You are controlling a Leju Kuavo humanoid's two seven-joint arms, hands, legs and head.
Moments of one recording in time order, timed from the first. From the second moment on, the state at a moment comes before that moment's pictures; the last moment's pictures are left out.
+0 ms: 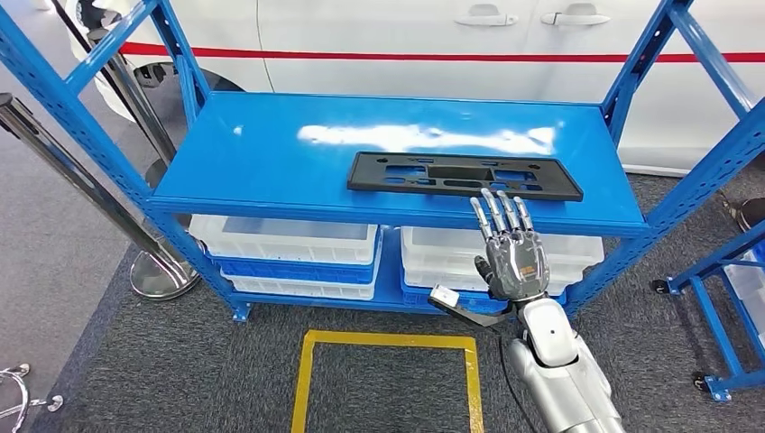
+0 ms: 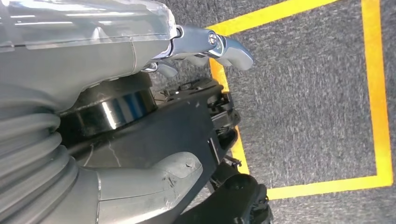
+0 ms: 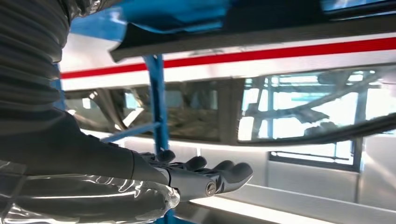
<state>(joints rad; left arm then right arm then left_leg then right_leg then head) -0.07 -0.31 0.95 -0.20 -1.17 0.01 -0.51 -0.32 -0.04 0.15 -1.20 1.45 -0.70 -0.07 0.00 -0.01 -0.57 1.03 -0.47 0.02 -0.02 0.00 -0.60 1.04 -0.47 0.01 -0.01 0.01</state>
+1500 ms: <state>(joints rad) -0.07 -0.31 0.95 -0.20 -1.17 0.00 -0.53 -0.28 0.06 0.10 -1.15 1.51 -0.70 -0.01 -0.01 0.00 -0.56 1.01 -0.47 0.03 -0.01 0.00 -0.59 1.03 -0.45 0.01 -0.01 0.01</state>
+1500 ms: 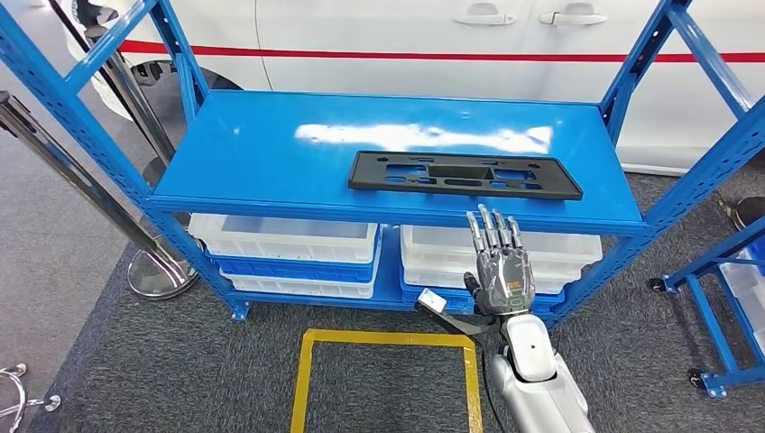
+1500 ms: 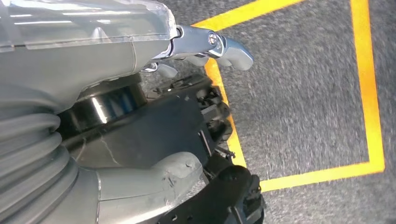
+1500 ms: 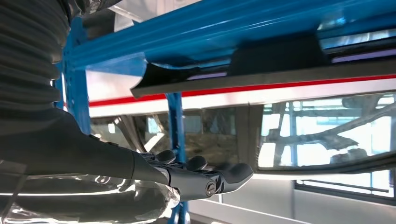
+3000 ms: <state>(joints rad) -0.07 -0.31 0.90 -0.20 -1.22 -0.02 -0.51 -0.30 0.07 0.10 -1.12 1.46 -0.70 -0.06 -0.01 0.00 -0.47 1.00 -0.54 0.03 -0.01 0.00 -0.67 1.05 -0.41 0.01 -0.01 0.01</state>
